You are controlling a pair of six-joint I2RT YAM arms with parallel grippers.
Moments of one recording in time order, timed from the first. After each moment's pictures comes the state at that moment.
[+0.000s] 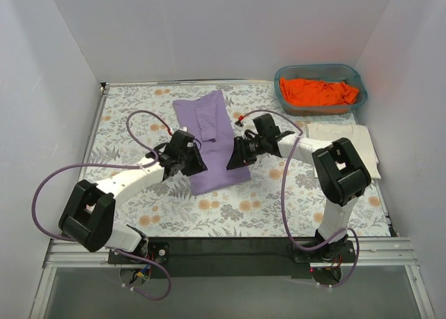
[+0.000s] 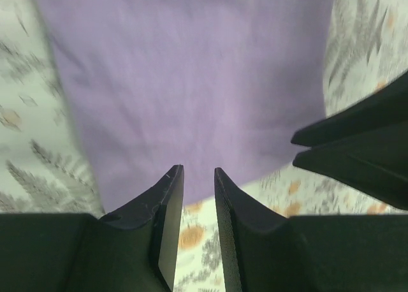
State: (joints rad) left arm -0.54 1.42 0.84 -0.30 0.00 -0.81; right arm 0.52 1.85 1.11 -0.15 -0.77 0.36
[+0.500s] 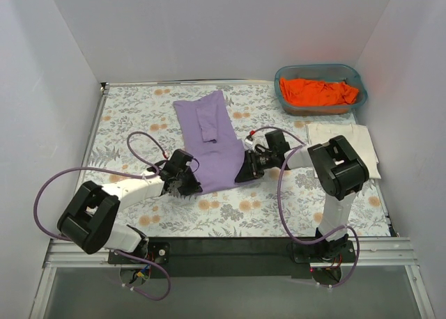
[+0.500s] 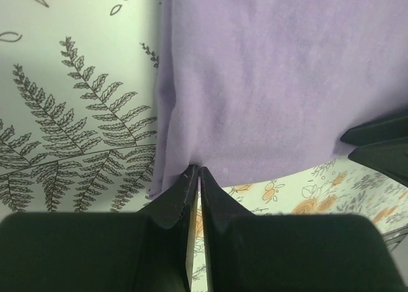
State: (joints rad) left arm -0.59 1.40 0.61 -0.24 0.02 -1.01; right arm 0.46 1.90 0.86 0.12 -0.93 0.40
